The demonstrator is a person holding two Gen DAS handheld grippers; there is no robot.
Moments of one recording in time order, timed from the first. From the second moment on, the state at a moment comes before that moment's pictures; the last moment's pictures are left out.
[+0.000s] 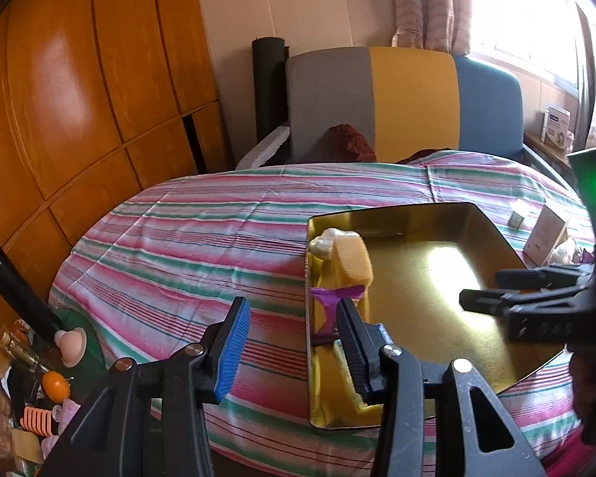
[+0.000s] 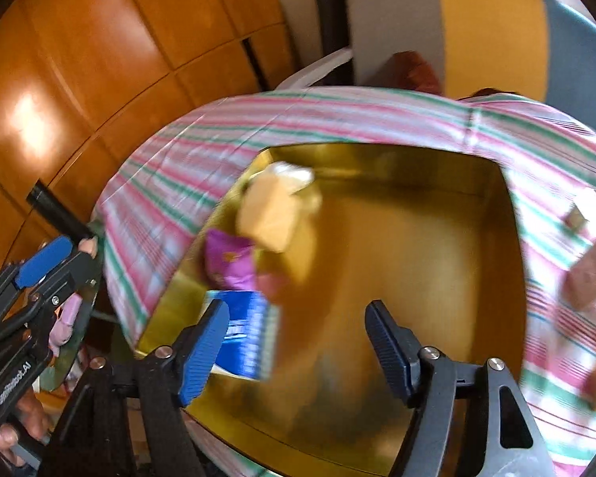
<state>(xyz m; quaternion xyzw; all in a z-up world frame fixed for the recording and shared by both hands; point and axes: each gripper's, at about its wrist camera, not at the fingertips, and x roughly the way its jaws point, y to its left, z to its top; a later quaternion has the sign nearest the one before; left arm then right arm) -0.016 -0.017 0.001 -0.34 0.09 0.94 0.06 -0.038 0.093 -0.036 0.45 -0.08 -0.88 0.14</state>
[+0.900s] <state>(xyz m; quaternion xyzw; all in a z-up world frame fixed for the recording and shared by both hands) -0.022 0.148 -0.001 -0.36 0.13 0.89 0.25 0.070 0.434 -0.015 0.36 -0.19 -0.88 -0.23</state>
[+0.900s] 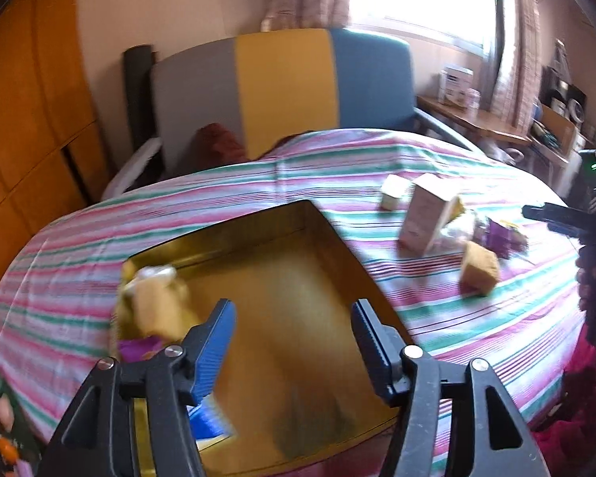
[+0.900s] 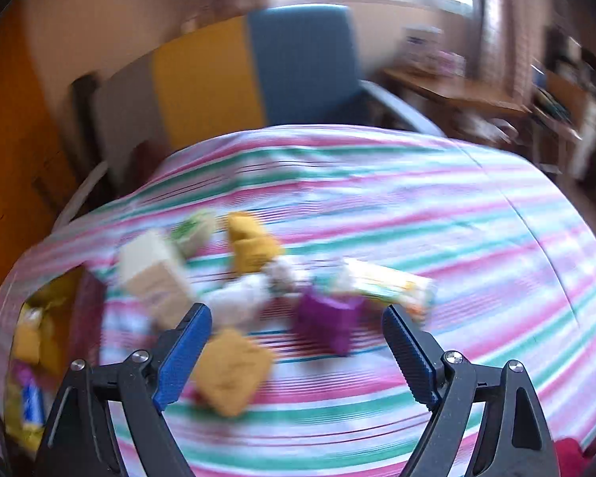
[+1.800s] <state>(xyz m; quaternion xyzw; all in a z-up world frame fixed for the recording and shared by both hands) -0.101 0.360 -0.059 -0.38 0.25 0.80 0.40 0.078 0.465 -0.032 0.37 -0.29 -0.86 -0.21</state>
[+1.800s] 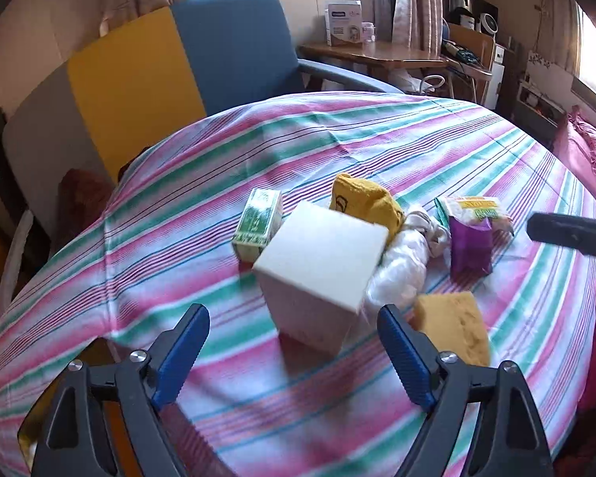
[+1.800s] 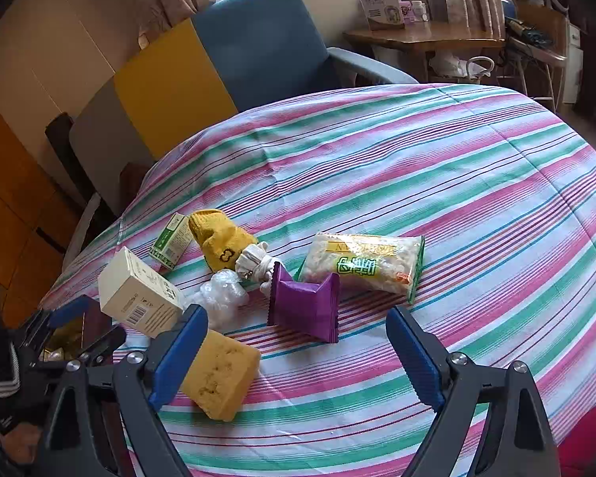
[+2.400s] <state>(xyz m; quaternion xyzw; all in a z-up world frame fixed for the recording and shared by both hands) -0.093 0.347 -0.037 -0.40 0.15 0.79 0.44 0.064 0.454 -0.040 0.39 -0.26 -0.86 -0.18</state>
